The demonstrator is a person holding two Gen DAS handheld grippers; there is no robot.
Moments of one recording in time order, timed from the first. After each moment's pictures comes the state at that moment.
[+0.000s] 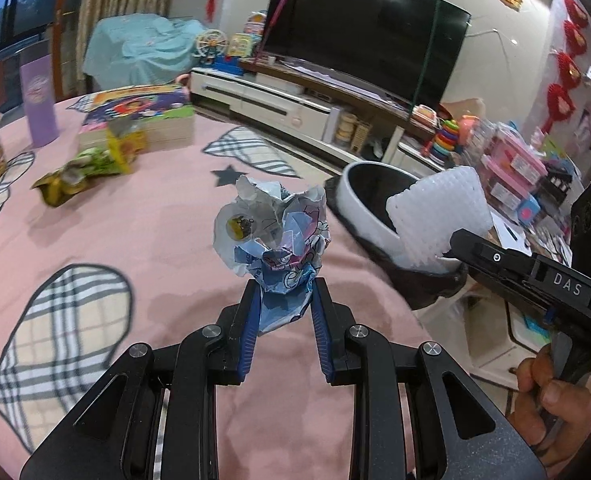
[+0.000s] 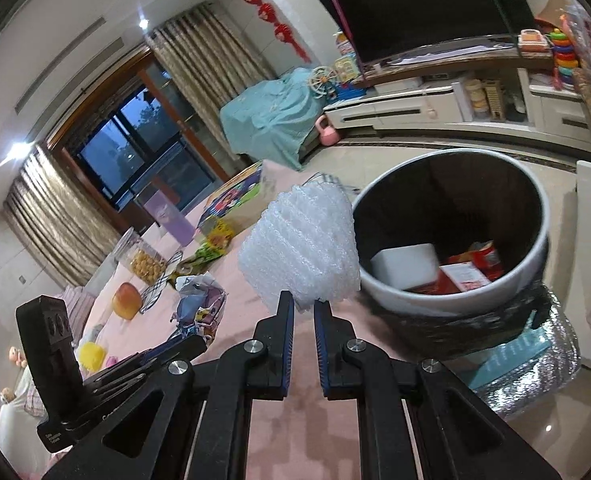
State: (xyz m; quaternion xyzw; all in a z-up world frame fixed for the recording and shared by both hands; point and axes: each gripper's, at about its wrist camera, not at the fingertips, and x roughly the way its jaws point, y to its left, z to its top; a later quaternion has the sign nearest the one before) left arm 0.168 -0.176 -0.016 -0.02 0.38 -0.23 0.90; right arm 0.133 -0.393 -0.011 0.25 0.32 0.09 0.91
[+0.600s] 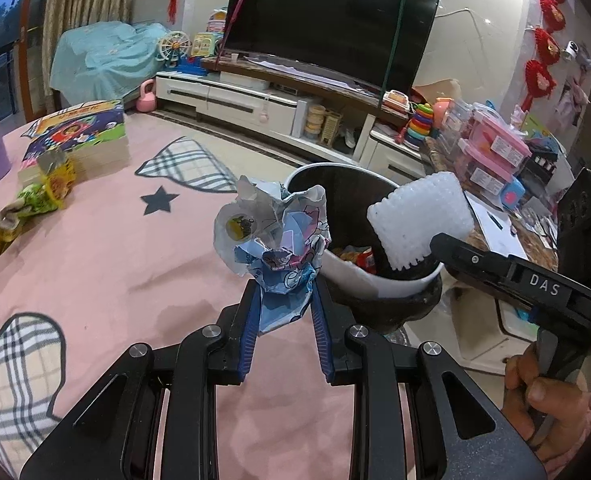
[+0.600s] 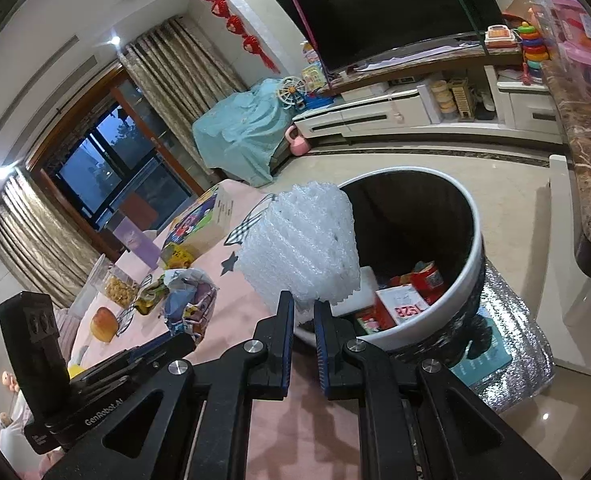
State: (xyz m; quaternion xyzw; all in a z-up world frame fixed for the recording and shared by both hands) left arm 0.186 -0.241 -0.009 0.01 0.38 -0.27 0.88; right arm 0.142 -0.449 -0.018 0.26 0.32 0.05 0.91
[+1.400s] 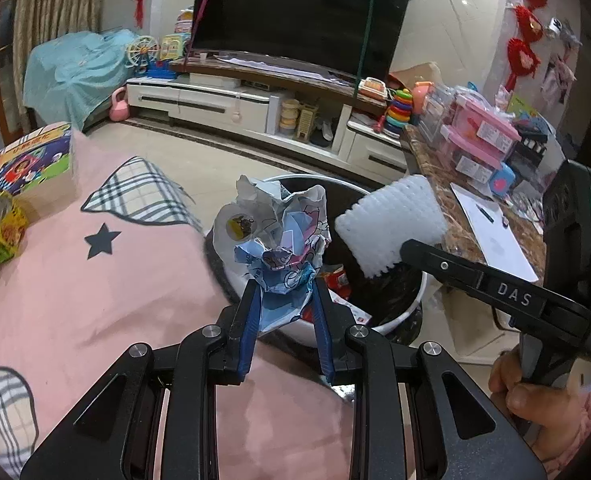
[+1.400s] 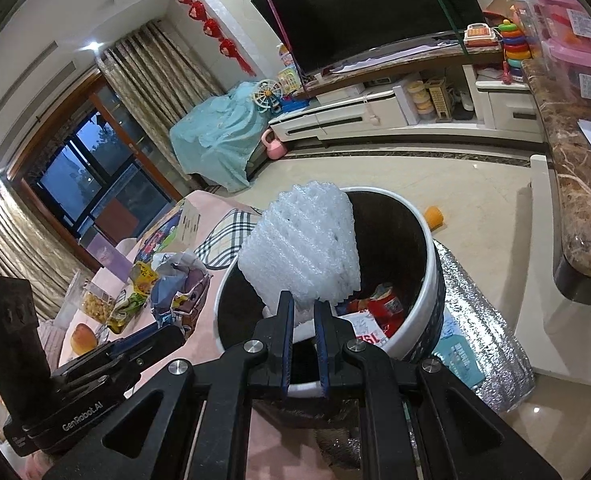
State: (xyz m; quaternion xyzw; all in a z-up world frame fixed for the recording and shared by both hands) left arm 0.209 -0.301 -0.002 0.05 0.38 -0.31 0.87; right arm 0.161 -0.486 -0.023 0.26 0.33 0.01 0.91
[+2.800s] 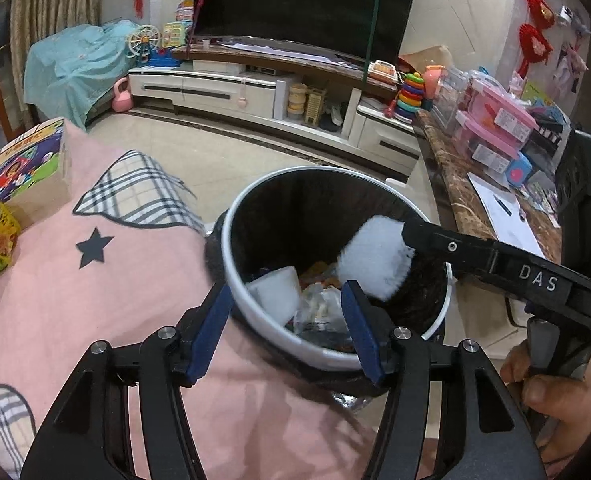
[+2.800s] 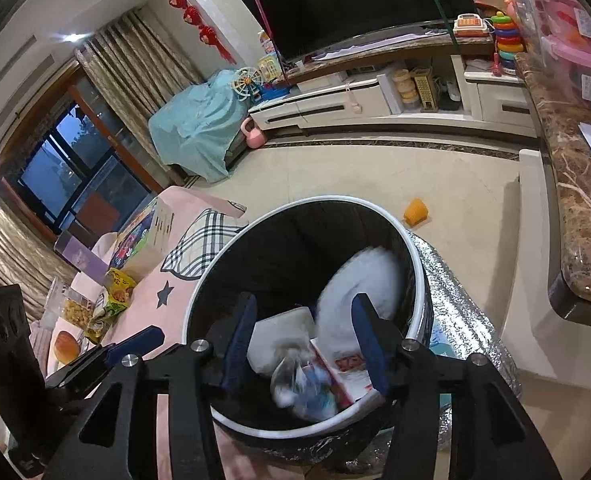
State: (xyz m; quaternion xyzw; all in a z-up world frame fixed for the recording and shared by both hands) left arm 0.229 -0.316 -0.012 0.06 0.40 -0.29 0.87; right arm 0.189 -0.499 -0.024 0.26 0.36 -0.02 0.90
